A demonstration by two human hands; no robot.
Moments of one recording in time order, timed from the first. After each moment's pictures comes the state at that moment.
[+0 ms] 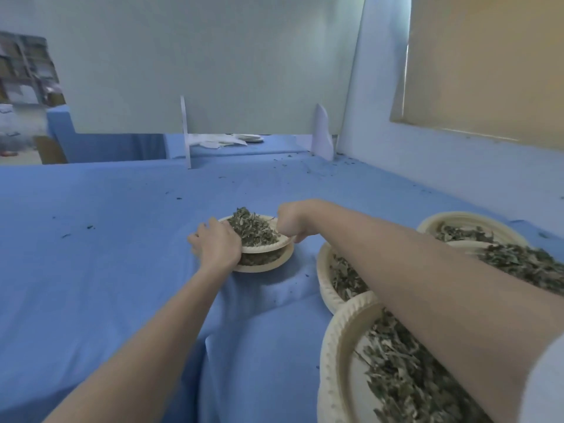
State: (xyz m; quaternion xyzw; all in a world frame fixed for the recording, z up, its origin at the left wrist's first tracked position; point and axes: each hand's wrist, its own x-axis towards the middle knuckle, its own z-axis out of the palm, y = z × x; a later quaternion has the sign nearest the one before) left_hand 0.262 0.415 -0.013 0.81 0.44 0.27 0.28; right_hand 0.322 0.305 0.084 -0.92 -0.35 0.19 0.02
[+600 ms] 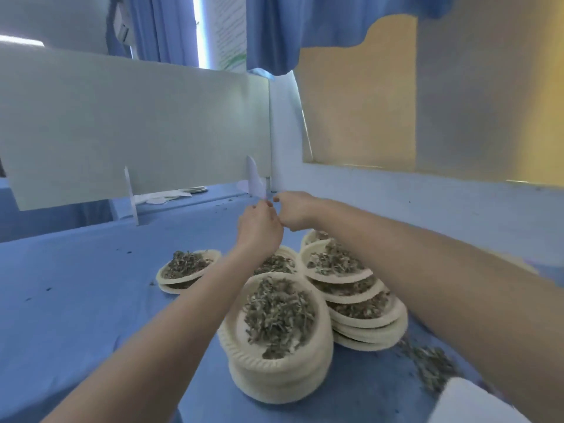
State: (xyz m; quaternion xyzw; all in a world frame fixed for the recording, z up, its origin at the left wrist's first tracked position) left_hand 0.207 0.182 0.138 0.92 0.10 0.28 0.26; right_hand 0.235 0.095 0.188 -0.93 -0.32 0.00 0.16
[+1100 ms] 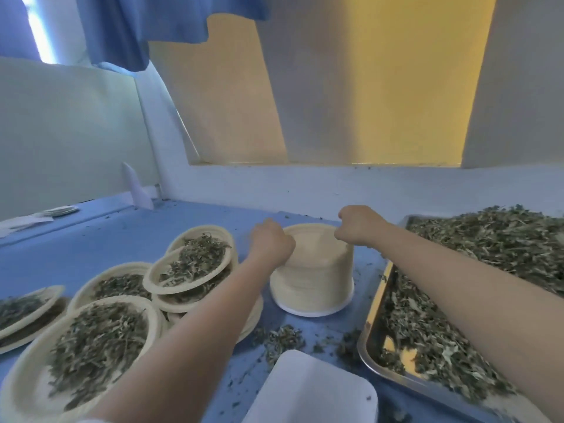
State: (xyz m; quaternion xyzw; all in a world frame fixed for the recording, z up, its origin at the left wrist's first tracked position) left_hand 0.273 -0.073 0.110 0.96 0.01 0.09 0.25; right_hand 0.278 -0.231 0.130 -0.98 -0.01 -0.04 0.17
